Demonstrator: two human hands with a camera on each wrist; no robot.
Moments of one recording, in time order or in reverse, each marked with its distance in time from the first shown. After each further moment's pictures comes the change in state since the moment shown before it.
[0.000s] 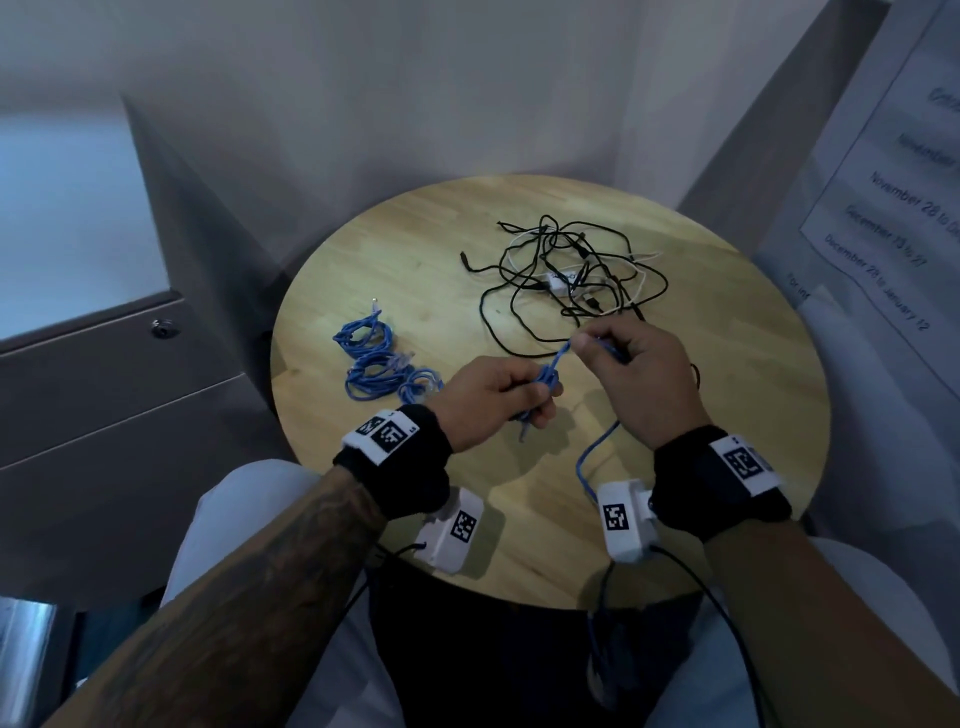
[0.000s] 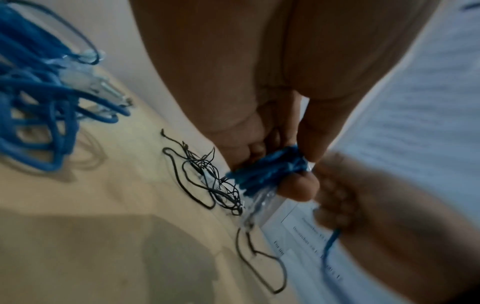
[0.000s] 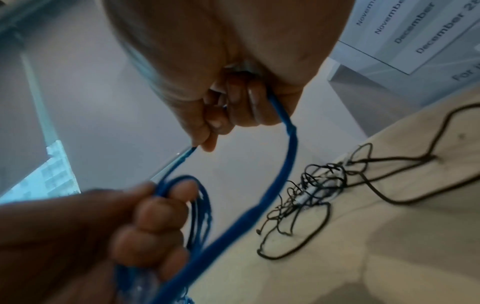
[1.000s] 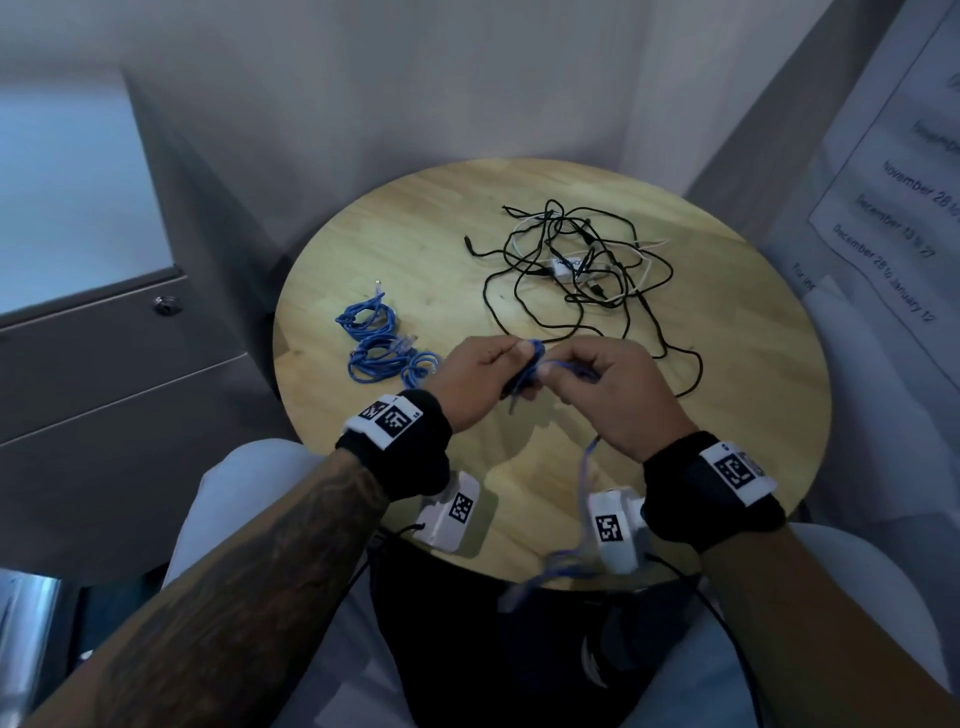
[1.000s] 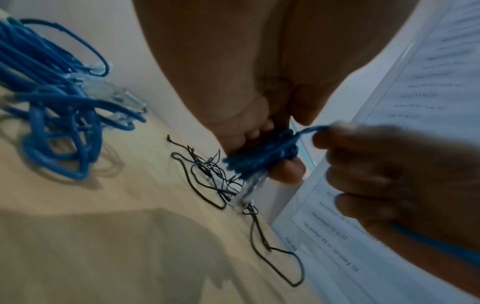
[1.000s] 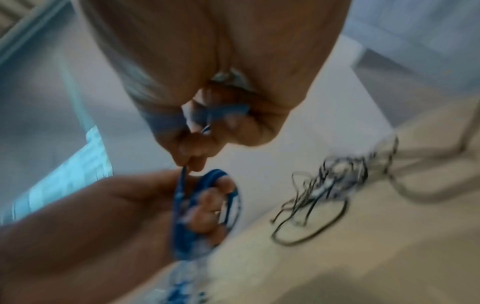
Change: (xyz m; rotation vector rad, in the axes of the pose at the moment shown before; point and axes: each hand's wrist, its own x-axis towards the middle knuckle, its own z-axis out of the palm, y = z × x) left_hand -0.001 -0.005 -0.005 0.078 0.202 0.015; right_hand -0.022 -0.022 0.012 0.069 -0.269 0.023
